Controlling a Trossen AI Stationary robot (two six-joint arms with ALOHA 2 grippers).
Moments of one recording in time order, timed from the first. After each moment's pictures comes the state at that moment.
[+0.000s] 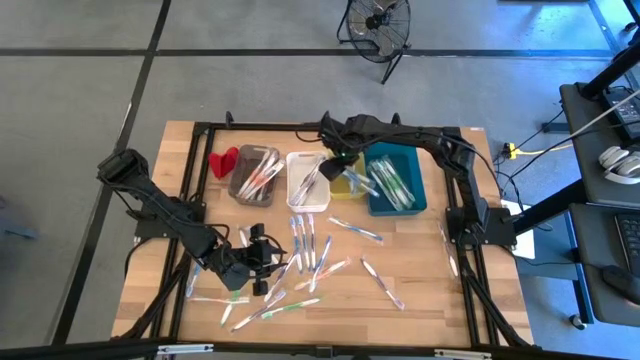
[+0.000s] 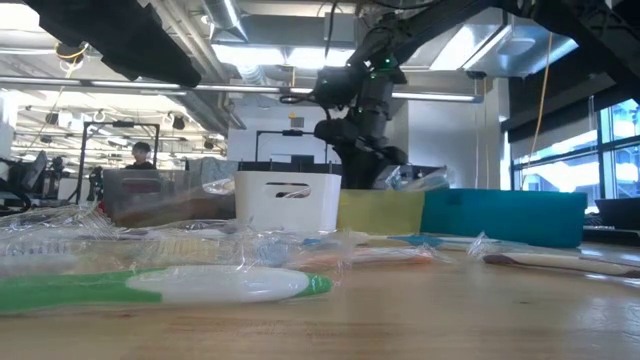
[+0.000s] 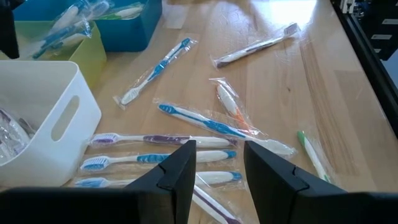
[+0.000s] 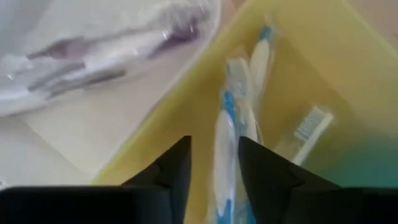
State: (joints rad) left arm -0.67 1.39 0.74 -0.07 -0.71 -0.51; right arm -0.39 2.11 1.74 -0.99 -0.06 0.38
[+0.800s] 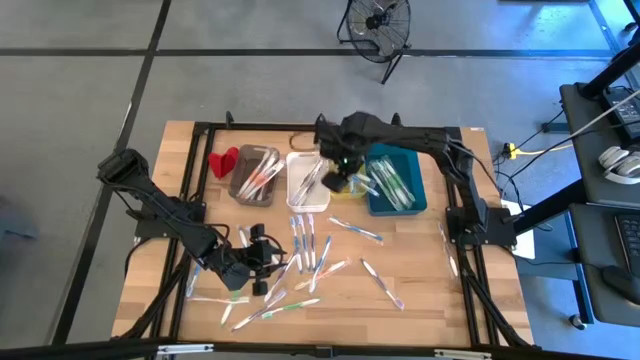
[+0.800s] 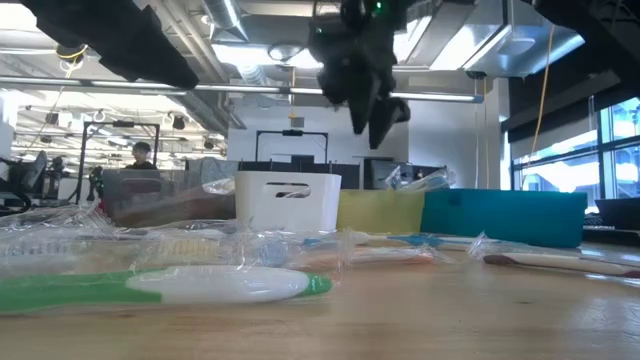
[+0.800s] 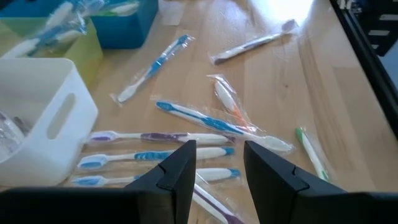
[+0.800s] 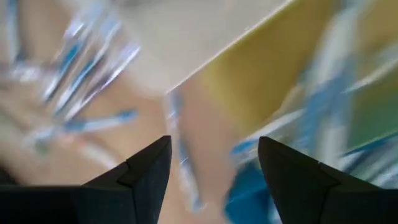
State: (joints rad) left arm -0.67 1.39 0.74 -0.08 -0.69 -0.51; right arm -0.27 2.10 2.00 -1.40 -0.22 0.31
